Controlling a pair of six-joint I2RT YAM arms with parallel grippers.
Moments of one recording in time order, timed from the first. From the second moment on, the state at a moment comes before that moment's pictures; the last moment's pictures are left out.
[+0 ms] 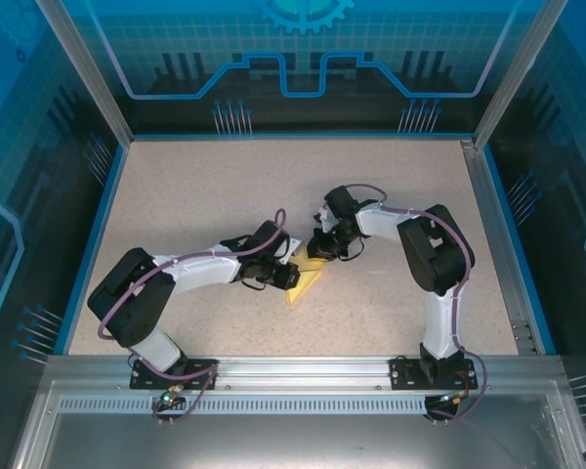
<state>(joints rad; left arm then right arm) -0.67 1.62 0.84 -0.28 0.30 -0.34 0.48 2.02 1.24 -0.52 -0.58 0.49</state>
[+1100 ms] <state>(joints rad) -0.64 1.69 0.85 -0.26 0.32 -0.29 0.48 2.02 1.24 -0.52 -0.58 0.49</state>
